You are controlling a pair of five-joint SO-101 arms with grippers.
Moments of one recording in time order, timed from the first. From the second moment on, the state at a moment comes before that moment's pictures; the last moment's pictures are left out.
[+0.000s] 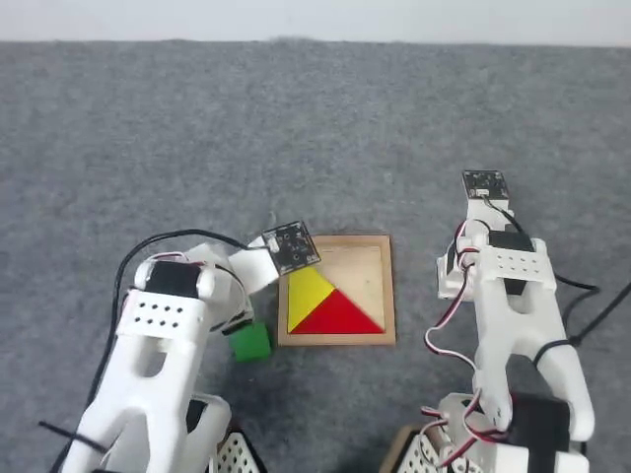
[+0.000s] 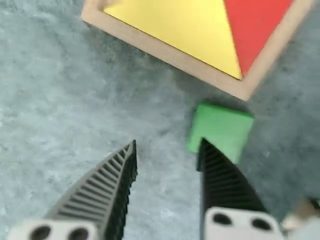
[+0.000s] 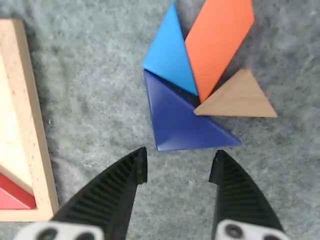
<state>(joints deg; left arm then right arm) 2.2 -39.2 57.1 73.5 -51.0 2.7 -16.1 47.4 58.2 5.0</state>
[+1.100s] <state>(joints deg) 4.2 -21.4 65.1 57.8 -54.5 2.7 -16.1 47.4 58.2 5.0</state>
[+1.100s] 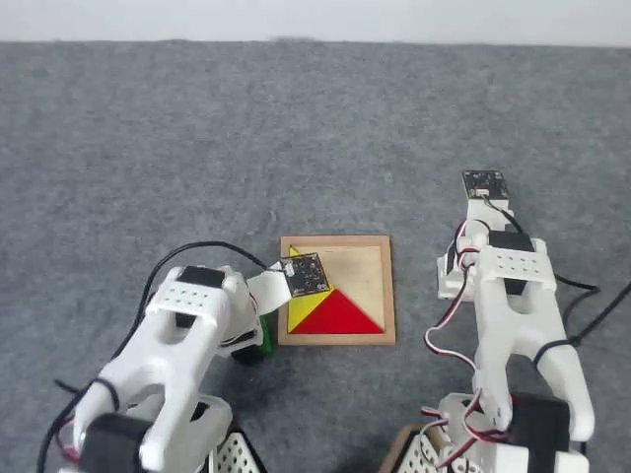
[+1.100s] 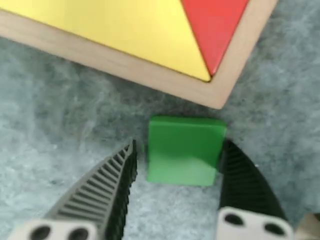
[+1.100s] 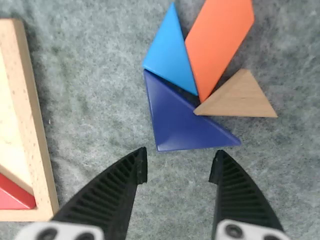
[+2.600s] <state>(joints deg) -21.3 -5.0 34.2 59.4 13.2 2.7 1.5 17.6 71.6 5.4</state>
